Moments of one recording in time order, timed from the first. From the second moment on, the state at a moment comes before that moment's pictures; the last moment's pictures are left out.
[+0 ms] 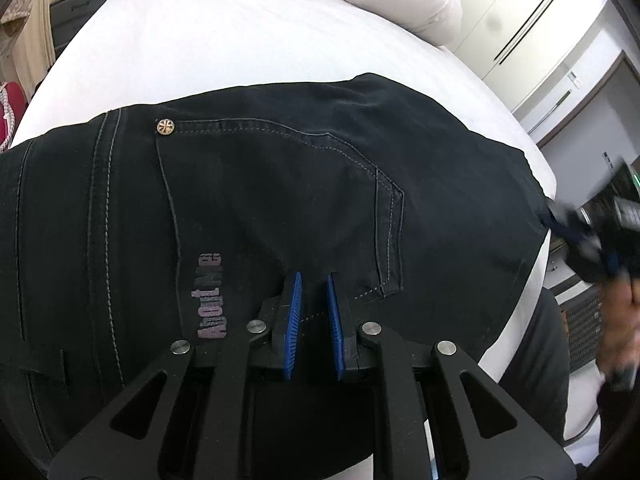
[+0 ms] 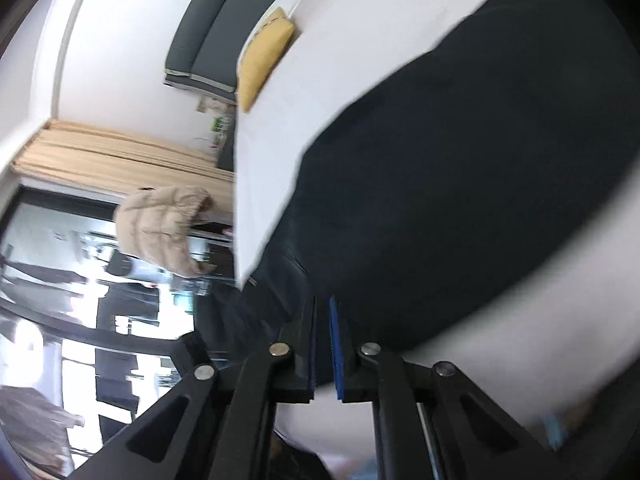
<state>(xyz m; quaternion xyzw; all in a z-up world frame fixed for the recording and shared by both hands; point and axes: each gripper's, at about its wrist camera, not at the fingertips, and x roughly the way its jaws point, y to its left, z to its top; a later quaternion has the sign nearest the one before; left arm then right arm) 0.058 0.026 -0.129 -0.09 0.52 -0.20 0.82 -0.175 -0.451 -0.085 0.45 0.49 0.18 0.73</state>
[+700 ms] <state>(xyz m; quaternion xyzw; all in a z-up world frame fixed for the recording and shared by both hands) 0.072 0.009 -0.127 -0.05 0.53 -0.19 0.82 -0.049 -0.759 -0.143 0.51 0.39 -0.14 0.76</state>
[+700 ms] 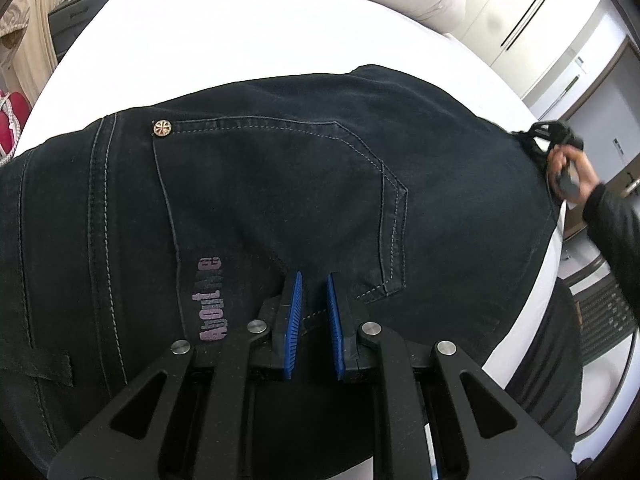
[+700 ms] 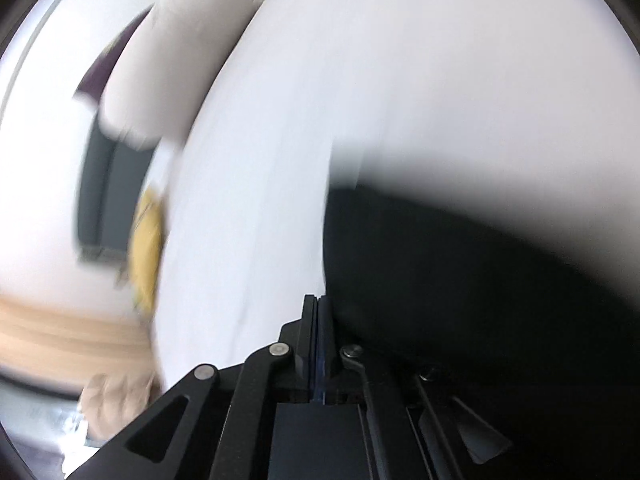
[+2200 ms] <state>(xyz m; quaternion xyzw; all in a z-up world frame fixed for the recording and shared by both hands) 0.151 0.120 -0.111 -0.18 0.50 -0.17 0.83 -0.164 -0.715 -0.126 0.47 0.39 -0.13 0.78</state>
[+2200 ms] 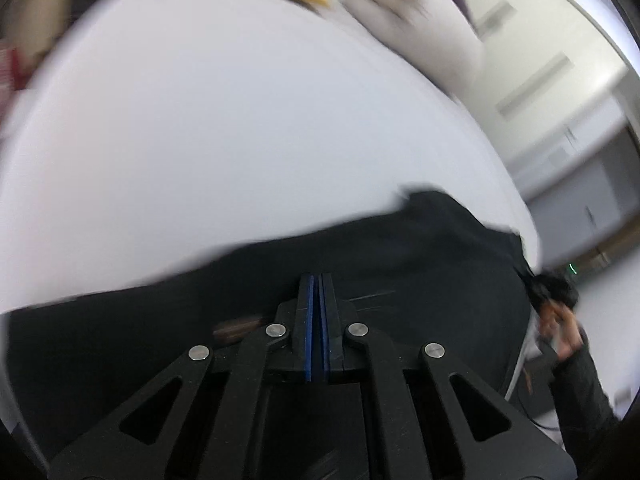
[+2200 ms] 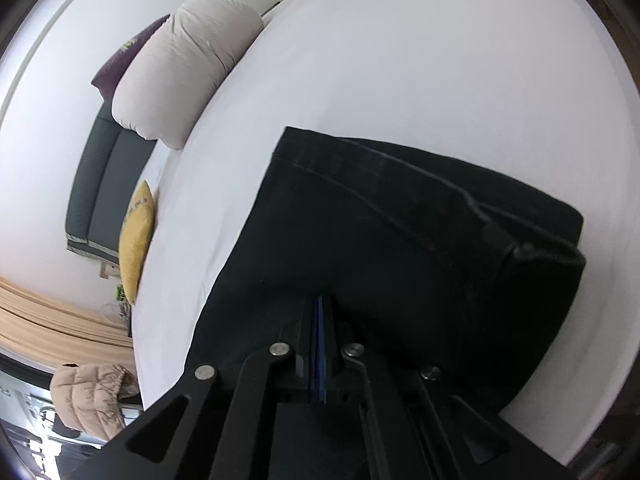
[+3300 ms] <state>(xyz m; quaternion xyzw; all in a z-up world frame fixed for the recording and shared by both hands) 0.076 0.079 -0.138 -0.23 0.53 -0.24 0.78 -0.170 -0.794 -0.066 0.45 0.30 -0.16 0.82</state>
